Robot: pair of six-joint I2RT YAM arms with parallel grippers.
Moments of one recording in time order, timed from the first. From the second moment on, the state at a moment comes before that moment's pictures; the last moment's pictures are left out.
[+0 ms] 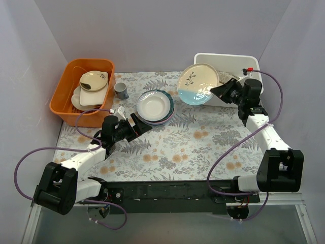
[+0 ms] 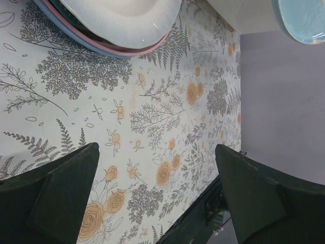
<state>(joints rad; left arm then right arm) -0.34 1.18 0.45 0.29 0.41 -0.89 0.04 1.35 0.96 0.10 -0.44 0.70</state>
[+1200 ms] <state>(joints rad) -0.34 1.23 0.42 0.31 0.44 -0.88 -0.23 1.62 1.10 0.29 -0.59 0.90</state>
